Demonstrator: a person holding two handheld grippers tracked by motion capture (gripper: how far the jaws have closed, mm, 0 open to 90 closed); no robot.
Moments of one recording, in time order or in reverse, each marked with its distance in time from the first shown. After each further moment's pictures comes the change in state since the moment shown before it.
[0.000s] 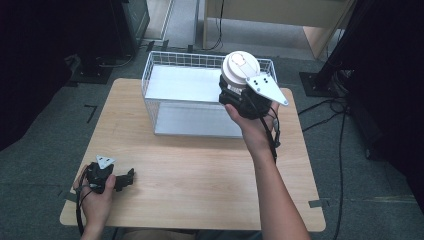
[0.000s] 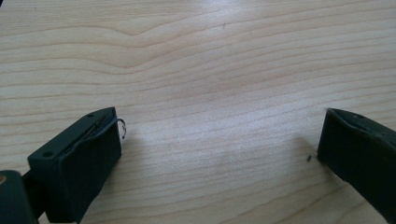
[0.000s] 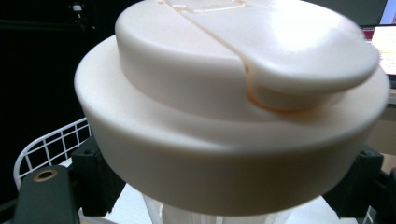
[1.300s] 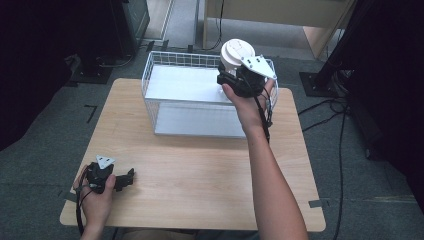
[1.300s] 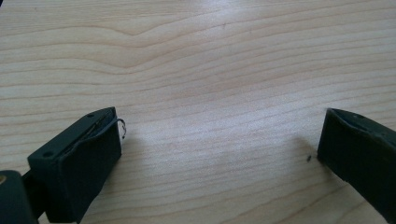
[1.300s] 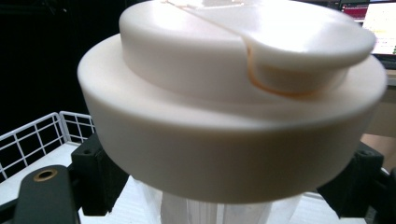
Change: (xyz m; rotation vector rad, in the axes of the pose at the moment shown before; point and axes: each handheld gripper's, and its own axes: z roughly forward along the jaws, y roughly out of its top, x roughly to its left) left arm 0.000 0.000 0.000 -0.003 0.000 -0.003; right arm -0.016 -0.005 0.065 0.062 -0.045 0.031
